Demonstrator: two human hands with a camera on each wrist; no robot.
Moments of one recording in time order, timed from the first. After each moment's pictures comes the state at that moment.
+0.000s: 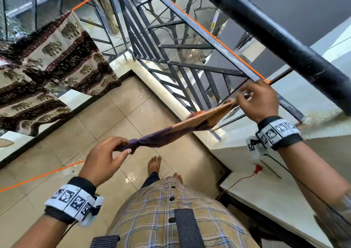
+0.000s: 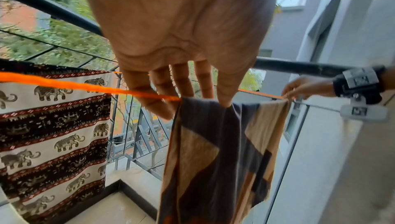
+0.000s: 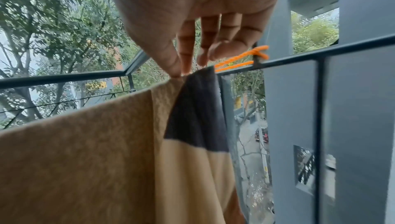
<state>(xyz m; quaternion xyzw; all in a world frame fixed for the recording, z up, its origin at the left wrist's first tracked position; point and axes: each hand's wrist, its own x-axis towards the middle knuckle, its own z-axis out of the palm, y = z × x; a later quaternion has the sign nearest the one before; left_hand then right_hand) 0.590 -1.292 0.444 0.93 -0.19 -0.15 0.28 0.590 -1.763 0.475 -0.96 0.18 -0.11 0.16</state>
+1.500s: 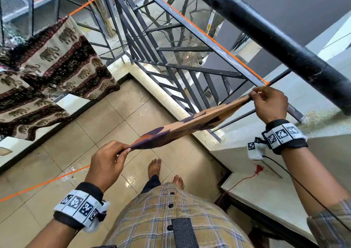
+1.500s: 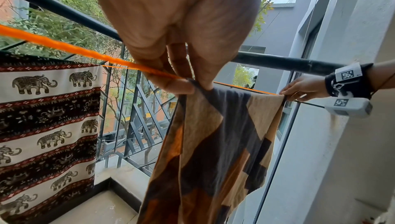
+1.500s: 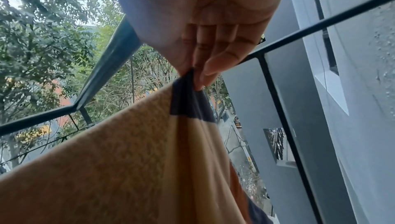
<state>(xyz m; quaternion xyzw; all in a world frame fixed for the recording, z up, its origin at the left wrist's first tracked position) 0.588 -1.300 0.441 0.92 -0.19 -0.07 0.33 0.579 -1.778 0.477 -0.89 0.35 -0.11 0.25</state>
